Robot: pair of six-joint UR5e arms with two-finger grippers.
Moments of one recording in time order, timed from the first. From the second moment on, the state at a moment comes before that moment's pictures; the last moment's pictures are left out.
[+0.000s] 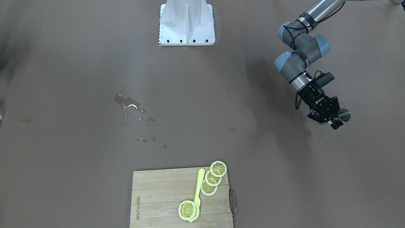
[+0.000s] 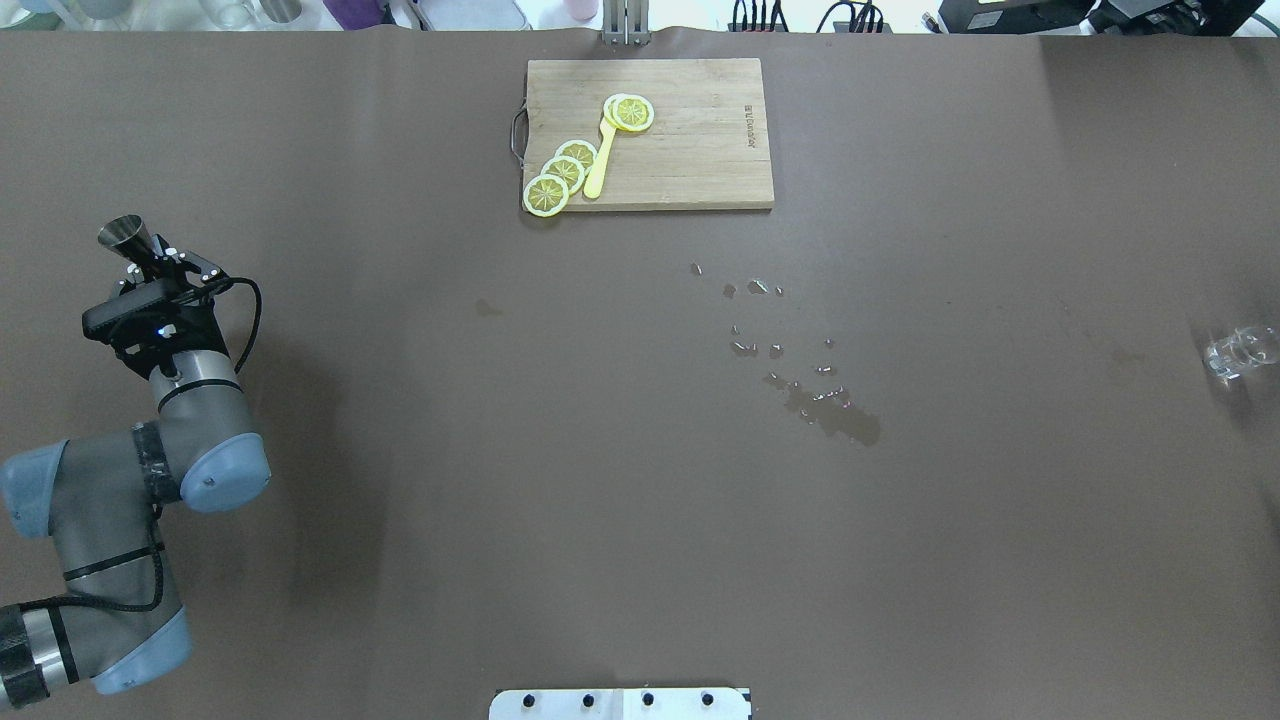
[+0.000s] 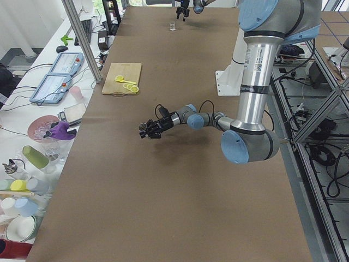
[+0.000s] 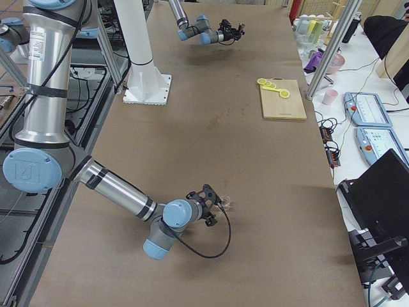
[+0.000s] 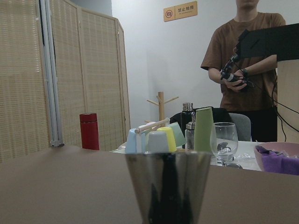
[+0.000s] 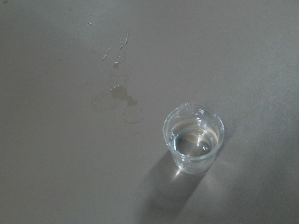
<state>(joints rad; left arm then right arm) -0.46 -1.71 -1.56 -1.70 -0.46 -2.00 1.36 -1.72 1.10 -0.03 2.55 0.21</state>
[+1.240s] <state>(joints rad) -0.47 -1.71 -1.53 -1.69 -0.45 -2.02 1.38 -1.83 1.28 -0.51 2.56 0.21</state>
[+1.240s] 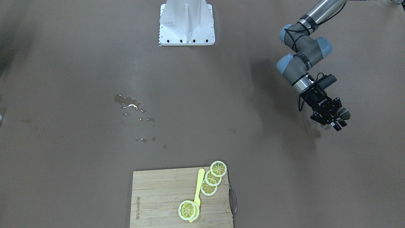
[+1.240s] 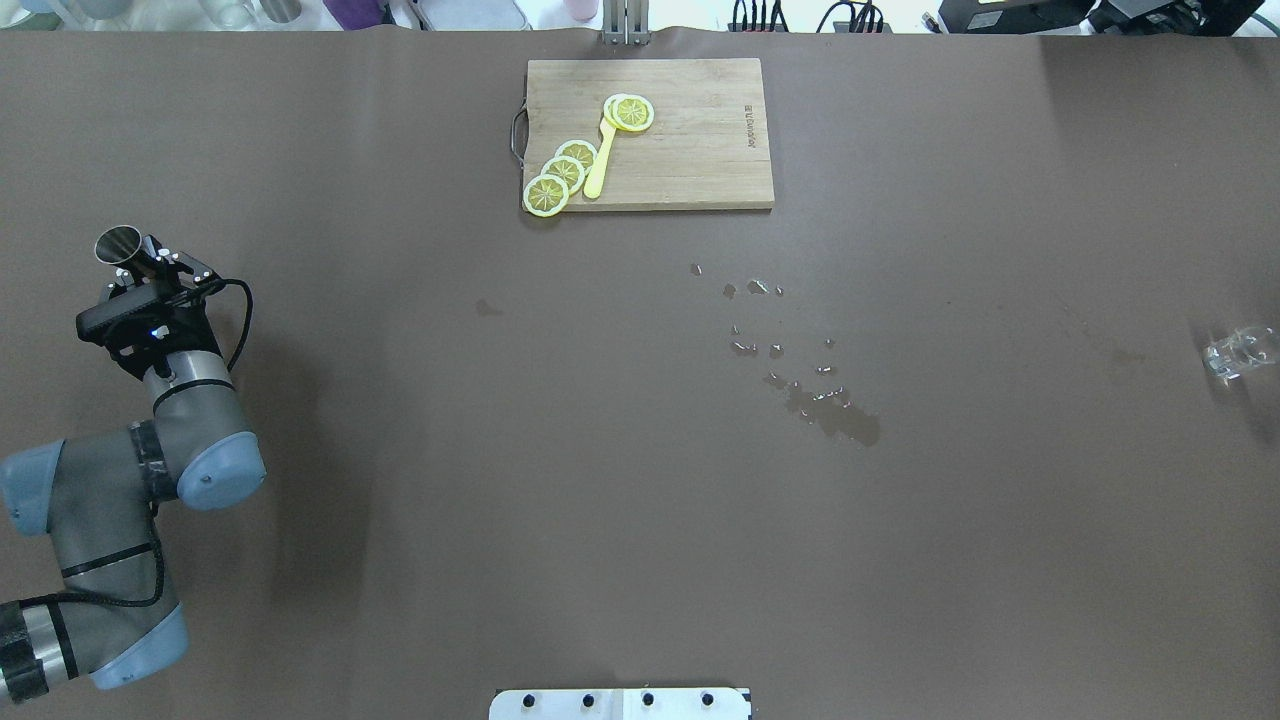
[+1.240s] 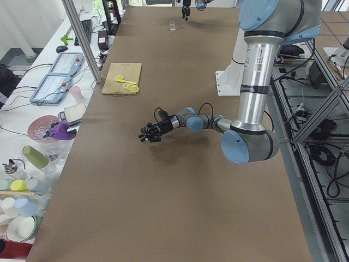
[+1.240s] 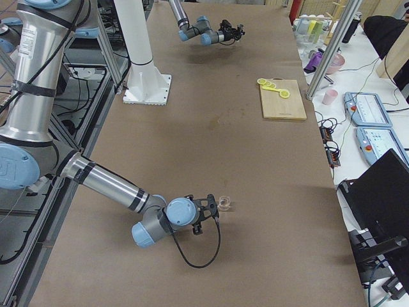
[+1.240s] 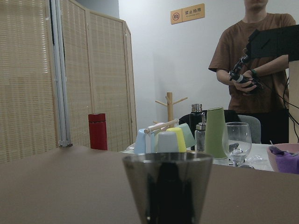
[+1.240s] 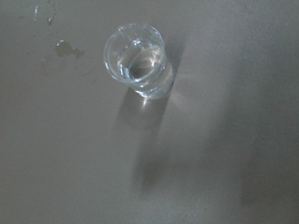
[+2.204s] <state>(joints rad) -0.46 -1.71 -1.54 -1.70 -0.45 -2.01 1.35 -1.80 1.46 -0.96 2.47 0.20</state>
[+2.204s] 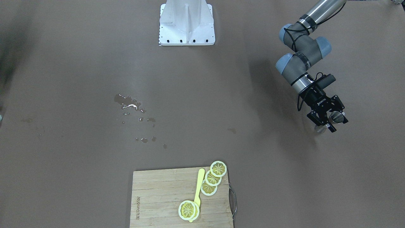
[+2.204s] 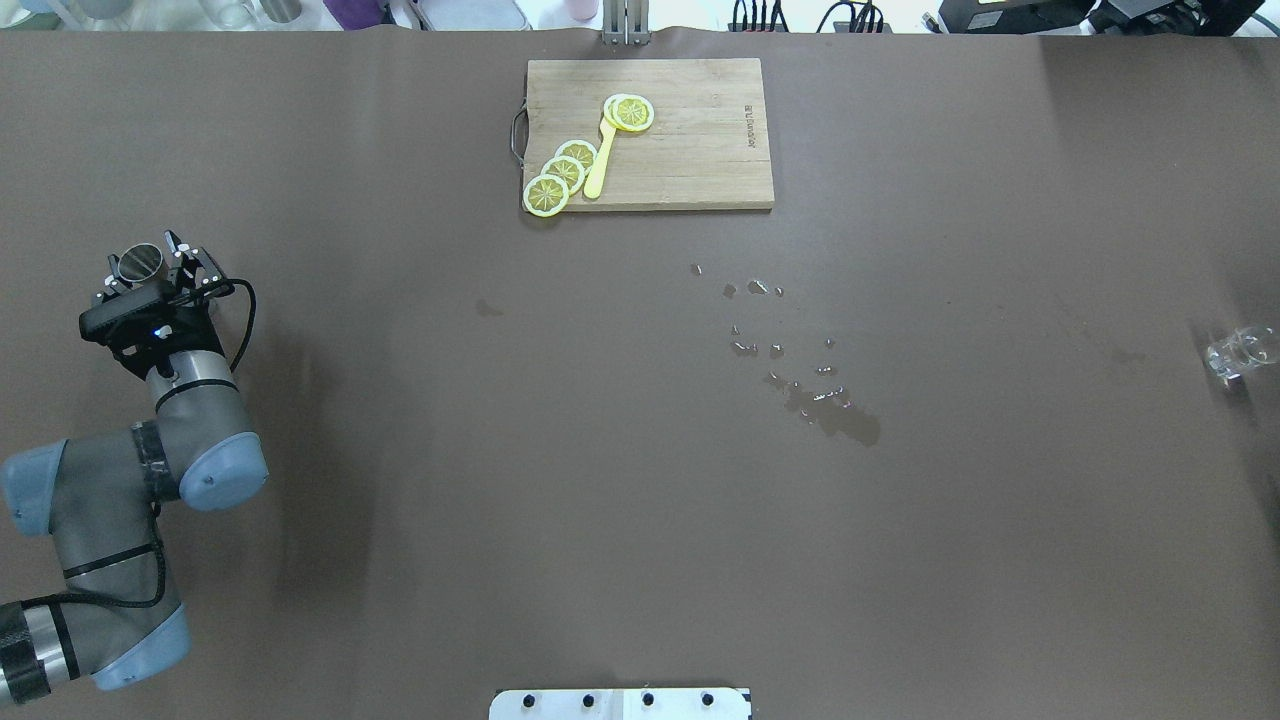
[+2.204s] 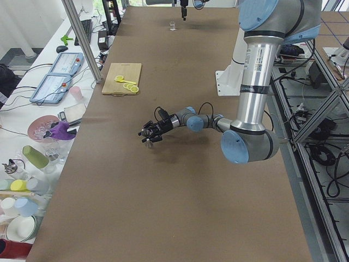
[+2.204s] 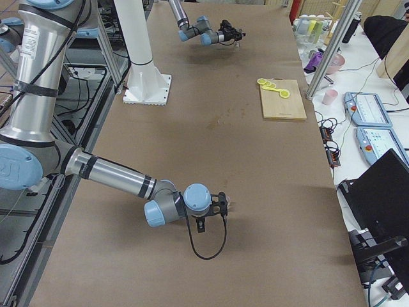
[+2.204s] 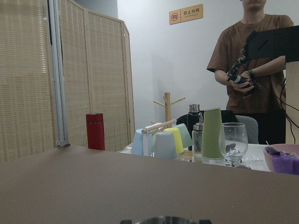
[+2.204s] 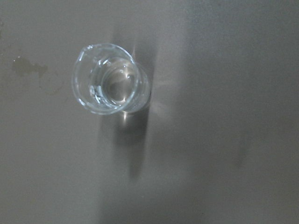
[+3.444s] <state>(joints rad) -0.47 -1.65 -1.66 -1.69 -0.46 -1.96 1.41 -1.79 1.70 -1.47 2.31 -0.18</state>
